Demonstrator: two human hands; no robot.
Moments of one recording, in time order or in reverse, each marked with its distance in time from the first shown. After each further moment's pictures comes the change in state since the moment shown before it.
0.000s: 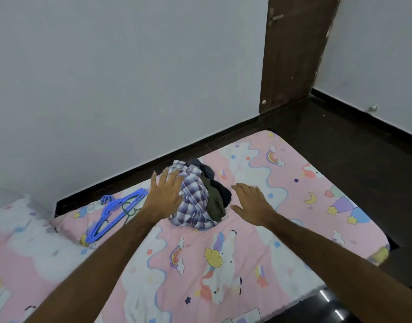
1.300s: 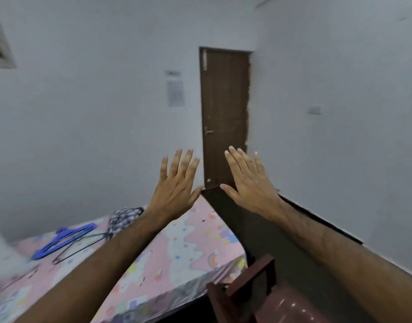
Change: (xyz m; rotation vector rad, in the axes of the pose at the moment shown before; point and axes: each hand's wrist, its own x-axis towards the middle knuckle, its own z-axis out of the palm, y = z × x) left_hand -0.380 0.525 -0.485 -0.018 0.779 0.028; right_hand -0.723 0.127 -0.312 -0.517 0.826 -0.183
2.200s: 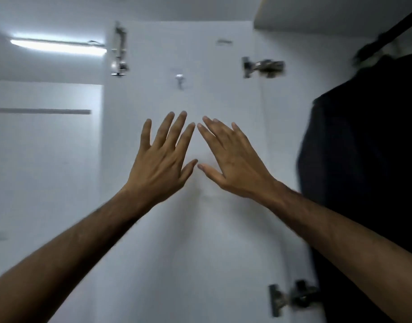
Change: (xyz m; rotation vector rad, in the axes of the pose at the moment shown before) left_hand 0.105 0.533 -0.632 -0.717 0.974 0.549; right_hand -0.442 0.145 -0.756 -1.128 0.190 0.365
